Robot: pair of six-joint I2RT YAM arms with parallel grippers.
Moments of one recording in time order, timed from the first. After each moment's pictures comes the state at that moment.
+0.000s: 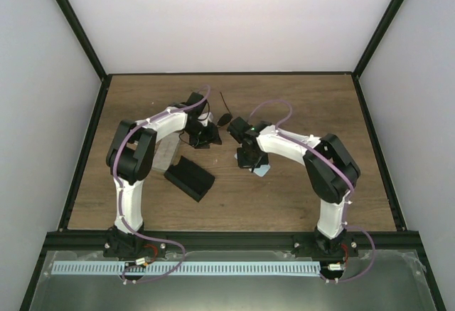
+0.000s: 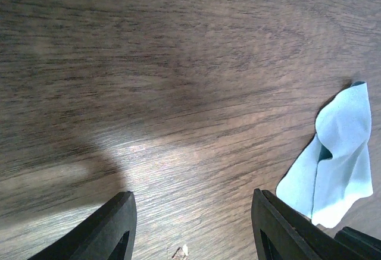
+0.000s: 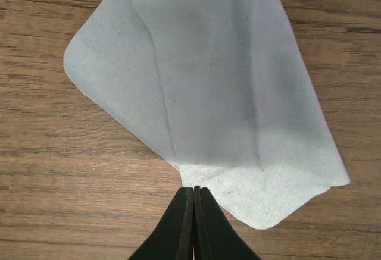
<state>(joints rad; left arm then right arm) -0.43 2.06 1.46 -0.70 0.43 -0.51 0.73 1.86 1.28 -0.86 0.09 0.65</state>
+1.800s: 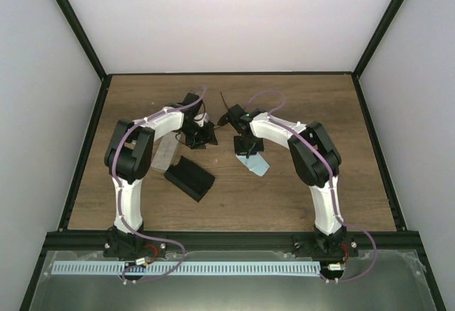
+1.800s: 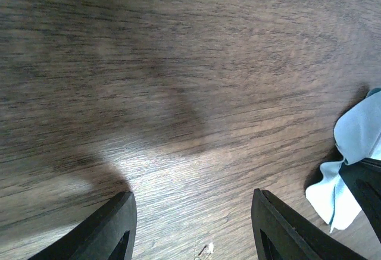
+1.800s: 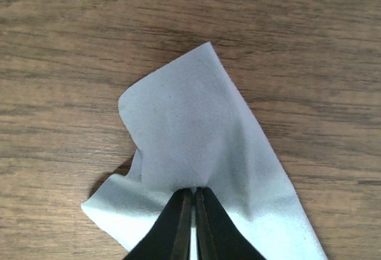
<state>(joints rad) -0.39 2.06 1.44 -0.70 0.43 -0.49 0.65 2.08 1.51 -0.88 0.09 0.56</state>
